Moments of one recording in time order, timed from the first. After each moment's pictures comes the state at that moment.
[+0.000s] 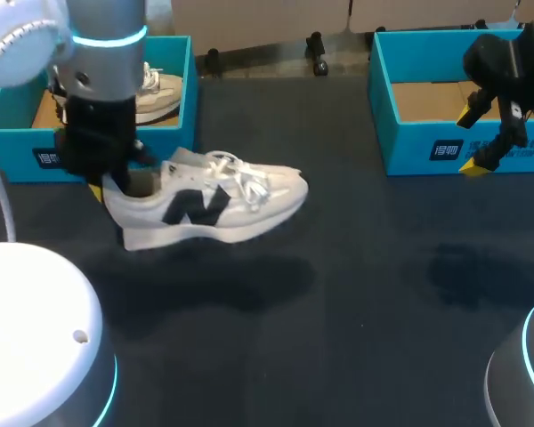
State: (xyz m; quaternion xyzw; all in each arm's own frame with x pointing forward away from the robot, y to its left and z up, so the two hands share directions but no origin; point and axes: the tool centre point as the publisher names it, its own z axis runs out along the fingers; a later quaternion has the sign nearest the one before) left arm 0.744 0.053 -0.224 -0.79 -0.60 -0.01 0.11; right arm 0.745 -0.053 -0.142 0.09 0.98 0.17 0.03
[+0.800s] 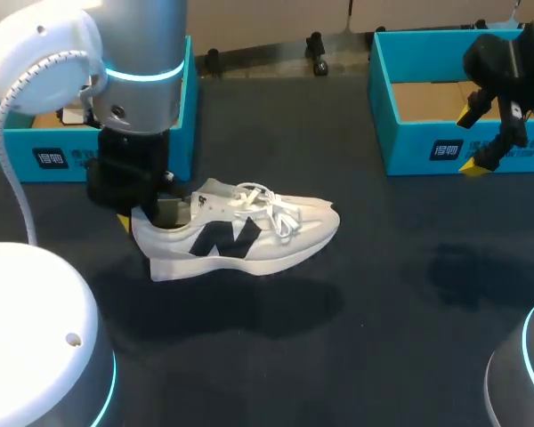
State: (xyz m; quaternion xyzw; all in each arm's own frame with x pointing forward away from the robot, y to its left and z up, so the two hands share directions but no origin) left arm 0.704 0.013 -0.239 -0.80 -0.59 0.00 0.11; right arm 0.745 -0.053 -0.142 0.09 0.98 0.17 0.03
